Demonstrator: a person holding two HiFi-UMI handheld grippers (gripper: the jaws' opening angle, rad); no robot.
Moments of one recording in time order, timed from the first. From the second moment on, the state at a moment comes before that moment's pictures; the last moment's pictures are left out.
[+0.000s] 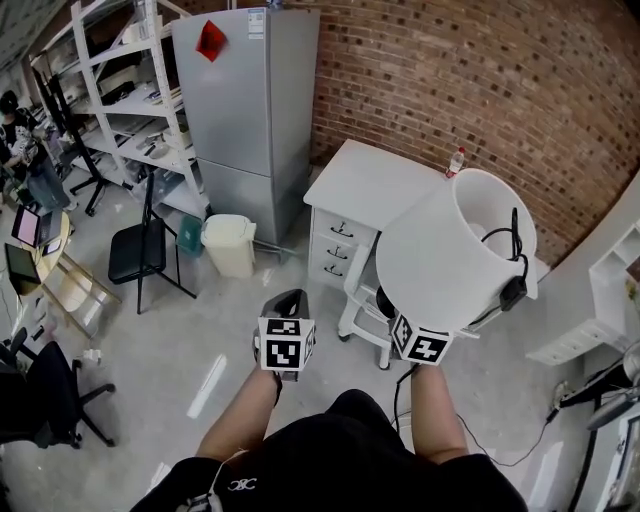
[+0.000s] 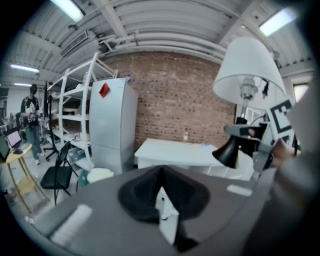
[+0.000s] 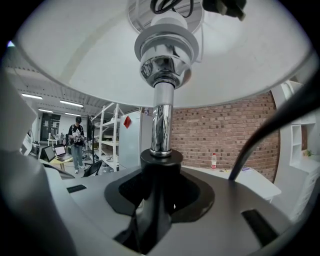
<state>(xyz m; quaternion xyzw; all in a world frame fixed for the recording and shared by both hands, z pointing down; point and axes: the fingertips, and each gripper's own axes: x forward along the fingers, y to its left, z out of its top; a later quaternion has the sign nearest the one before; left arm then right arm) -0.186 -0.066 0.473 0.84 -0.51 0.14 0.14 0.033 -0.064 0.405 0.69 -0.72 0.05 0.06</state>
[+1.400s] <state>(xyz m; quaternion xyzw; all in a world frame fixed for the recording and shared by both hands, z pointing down) -0.053 -0.368 0.493 0.80 -0.54 0.20 0.16 0.222 -0.482 0.464 0.69 -0.72 0.07 0.07</state>
